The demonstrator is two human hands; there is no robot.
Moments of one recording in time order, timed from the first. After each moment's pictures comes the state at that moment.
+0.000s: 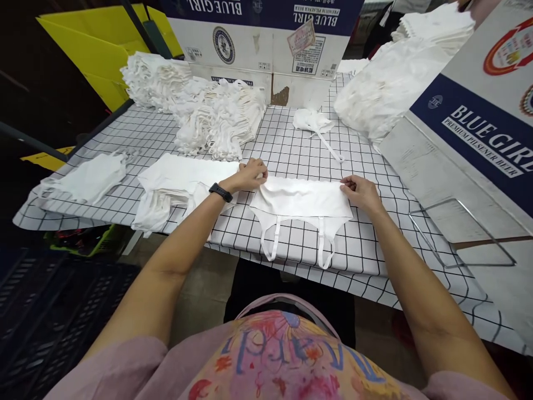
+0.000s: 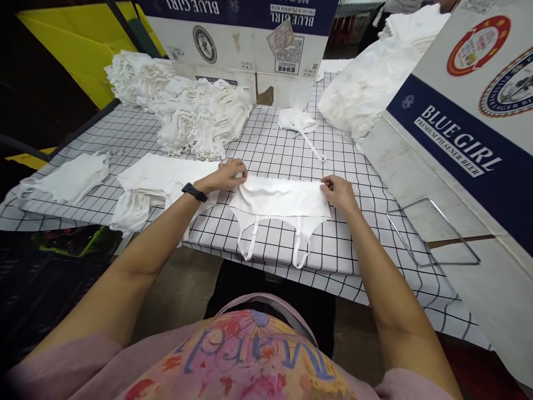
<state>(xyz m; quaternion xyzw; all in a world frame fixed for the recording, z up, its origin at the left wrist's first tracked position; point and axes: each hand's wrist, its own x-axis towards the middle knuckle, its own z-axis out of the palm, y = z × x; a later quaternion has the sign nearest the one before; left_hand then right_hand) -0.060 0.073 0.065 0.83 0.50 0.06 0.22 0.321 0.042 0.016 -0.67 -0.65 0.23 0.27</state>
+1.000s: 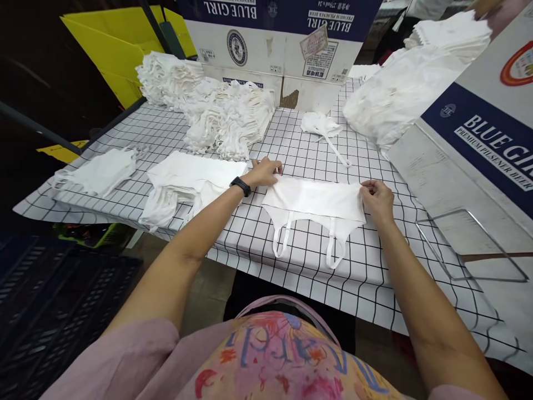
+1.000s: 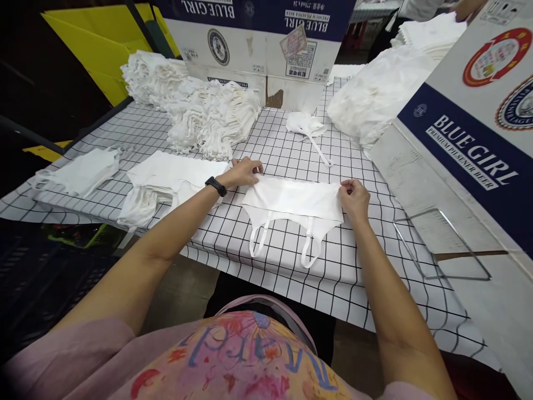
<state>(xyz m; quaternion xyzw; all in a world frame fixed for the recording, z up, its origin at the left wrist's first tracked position) -0.033 0.093 0.055 0.81 0.55 0.08 0.20 0.335 0.043 -0.003 -0.72 -0.54 0.19 0.40</state>
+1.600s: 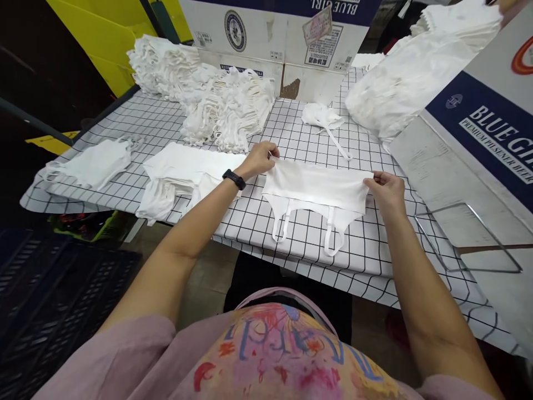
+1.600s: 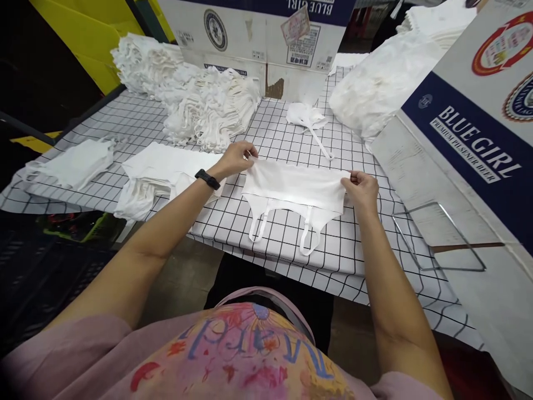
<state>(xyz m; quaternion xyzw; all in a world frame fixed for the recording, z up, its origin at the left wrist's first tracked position) -0.042 0.091 0.069 0.77 0.54 0.27 0.23 0.329 0.034 0.028 -0.69 -0.48 0.26 0.47</state>
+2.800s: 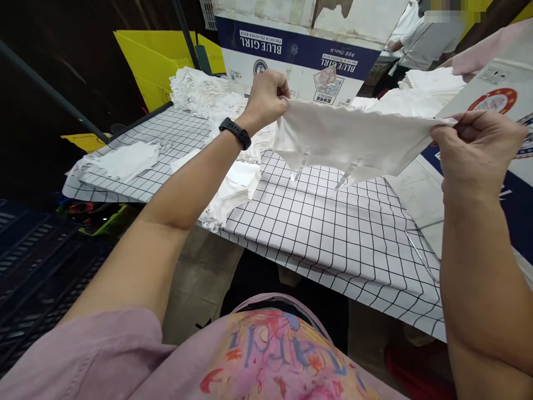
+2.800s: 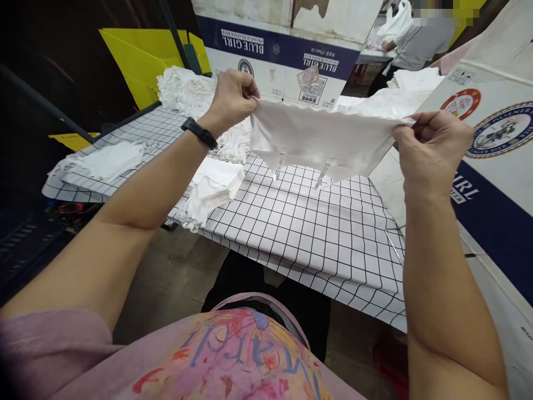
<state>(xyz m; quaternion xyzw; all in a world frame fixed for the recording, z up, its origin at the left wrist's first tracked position) -0.048 0.085 0.239 0.73 0.54 0.41 0.07 0.309 0.035 0.214 -0.51 -0.56 0.07 0.65</state>
